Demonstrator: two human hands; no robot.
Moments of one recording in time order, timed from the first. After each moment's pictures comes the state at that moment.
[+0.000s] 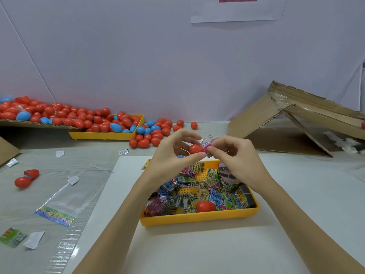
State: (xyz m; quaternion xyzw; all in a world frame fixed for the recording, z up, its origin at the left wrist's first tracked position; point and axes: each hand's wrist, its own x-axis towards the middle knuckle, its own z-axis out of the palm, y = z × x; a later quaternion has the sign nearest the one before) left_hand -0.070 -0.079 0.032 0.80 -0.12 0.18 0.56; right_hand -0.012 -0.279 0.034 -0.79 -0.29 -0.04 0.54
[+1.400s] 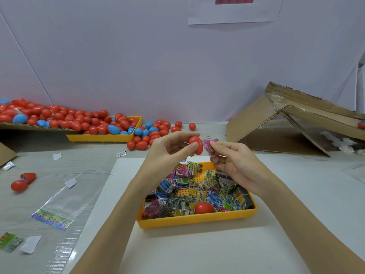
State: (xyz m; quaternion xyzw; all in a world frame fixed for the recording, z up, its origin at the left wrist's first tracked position) left_hand -0.076 -0.079 0.041 0.74 -0.12 0.17 0.64; right_hand -0.010 -0.280 0.036 -0.60 -0.17 0.23 0.74
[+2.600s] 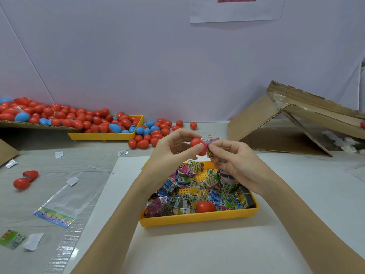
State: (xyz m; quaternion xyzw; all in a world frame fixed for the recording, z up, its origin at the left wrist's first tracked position) left_hand -0.074 -0.081 0.037 0.72 -0.11 0.14 0.67; right_hand -0.013 -0.280 0.038 -0.64 -0.21 0.22 0.71
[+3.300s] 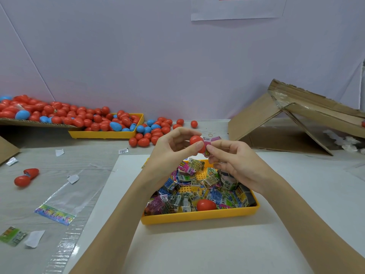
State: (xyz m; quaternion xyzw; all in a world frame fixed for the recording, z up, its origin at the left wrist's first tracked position) left_hand -0.072 -0.081 0.034 0.69 -0.11 0.14 0.70; right_hand -0.016 -0.279 0.038 -0.65 -0.20 0.22 0.70
